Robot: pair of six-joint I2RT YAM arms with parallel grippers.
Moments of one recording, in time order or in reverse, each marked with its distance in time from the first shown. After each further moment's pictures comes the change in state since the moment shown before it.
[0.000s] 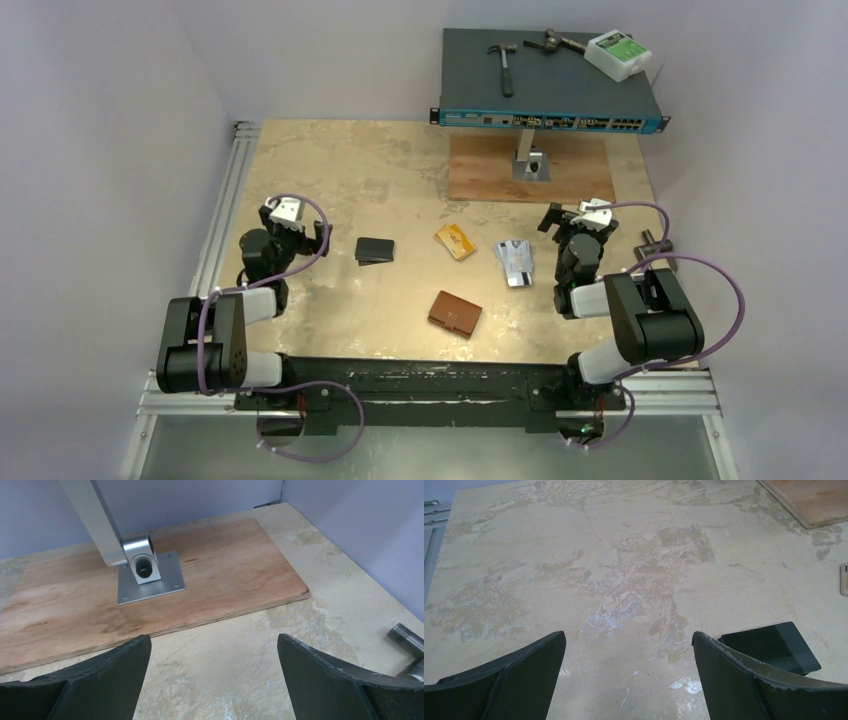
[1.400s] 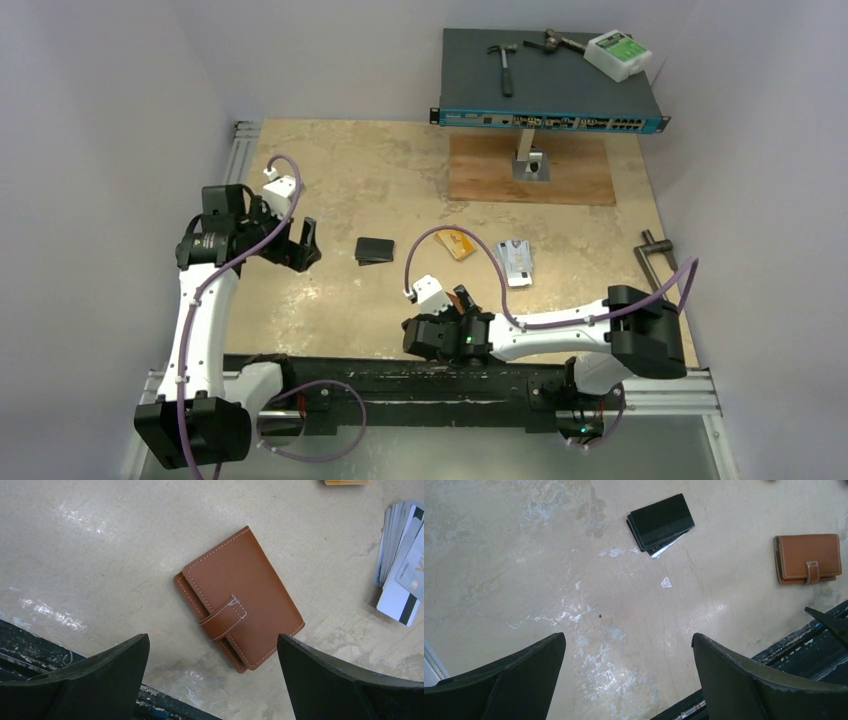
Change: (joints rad) left arm 0.030 -0.340 0.730 -1.778 0.131 0.281; right arm 1.294 -0.030 0.574 -1.743 0.316 0.557
